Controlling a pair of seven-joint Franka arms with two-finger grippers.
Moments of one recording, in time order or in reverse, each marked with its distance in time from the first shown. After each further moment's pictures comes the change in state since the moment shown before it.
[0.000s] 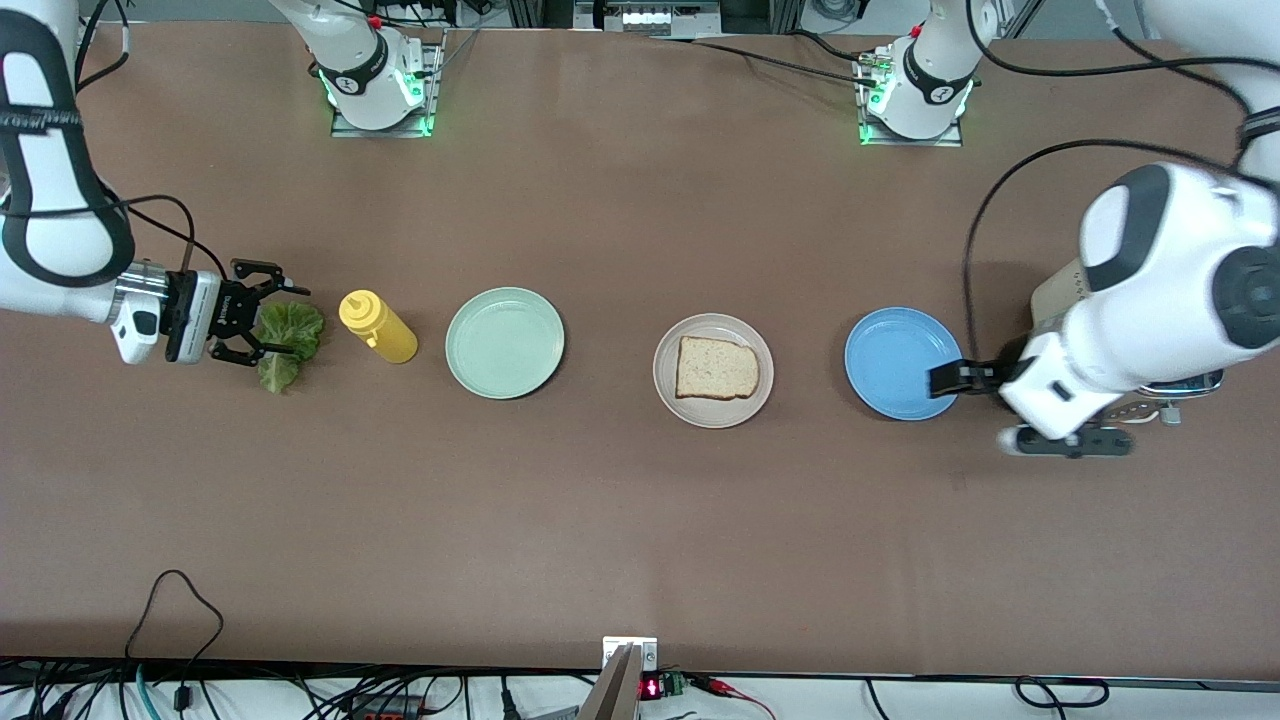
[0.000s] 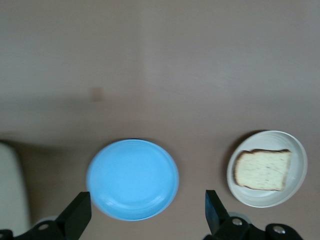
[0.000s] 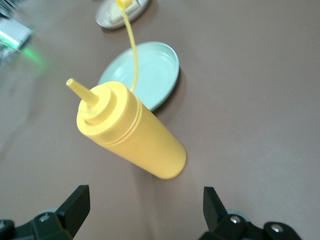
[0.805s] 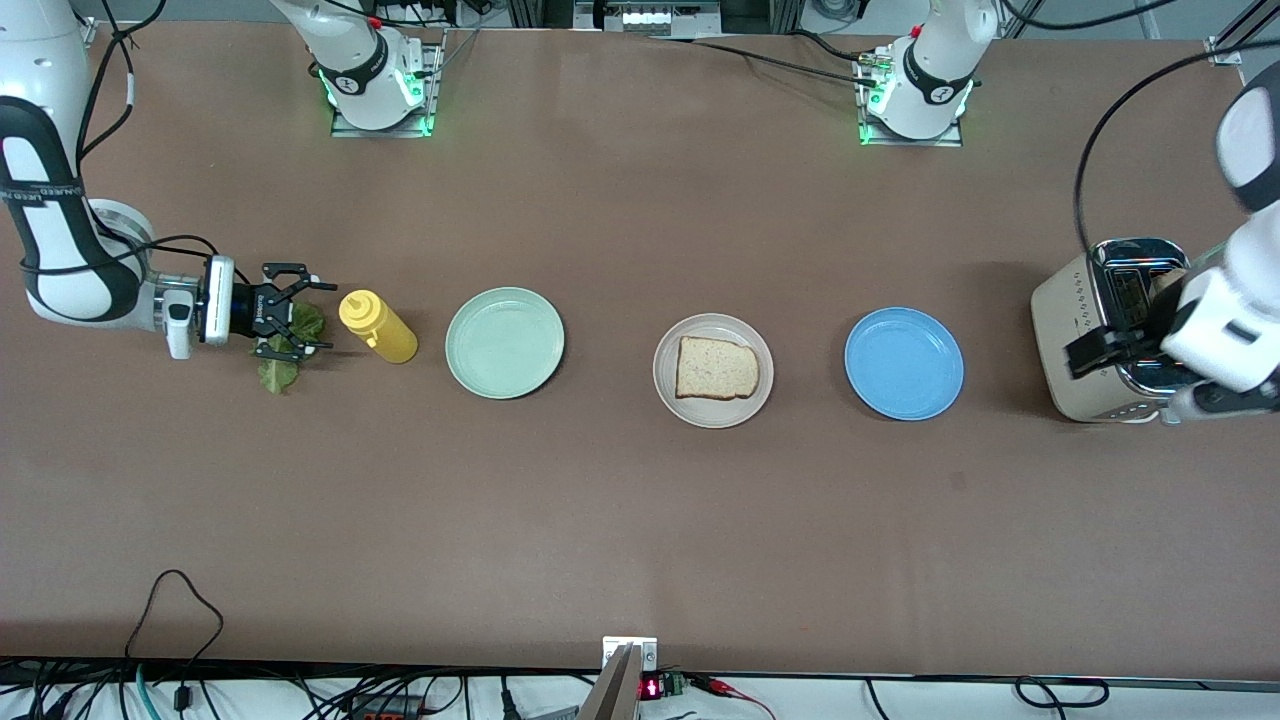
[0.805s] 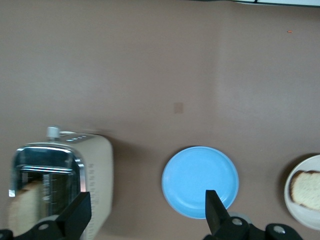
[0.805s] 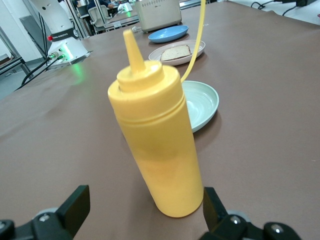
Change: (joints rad) left arm -0.138 -0.207 0.317 -0.046 0.022 -0.037 0.091; right arm -0.061 0.175 0.000 0.001 0.192 -0.130 -0.546
